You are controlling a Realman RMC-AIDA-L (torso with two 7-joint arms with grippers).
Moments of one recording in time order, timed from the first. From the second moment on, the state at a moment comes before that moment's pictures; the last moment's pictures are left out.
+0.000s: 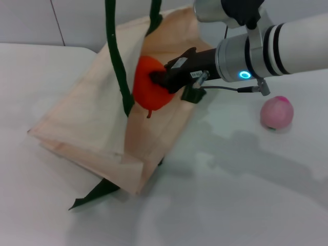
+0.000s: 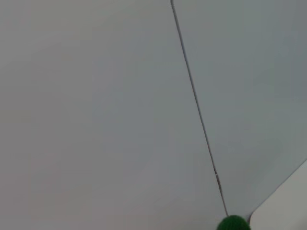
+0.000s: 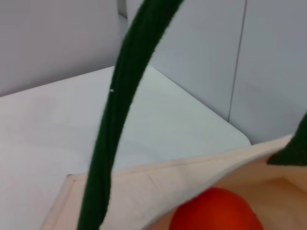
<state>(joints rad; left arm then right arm) -0.76 -2.03 1.25 2.02 -0.42 -1.56 0.30 0.83 2.03 -1.67 -0.99 1.15 0.87 -0.83</state>
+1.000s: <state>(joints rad) -0.76 -2.03 1.26 2.02 -0.42 -1.56 0.30 0.92 2.03 -1.67 -0.88 1.17 0.85 -0.85</state>
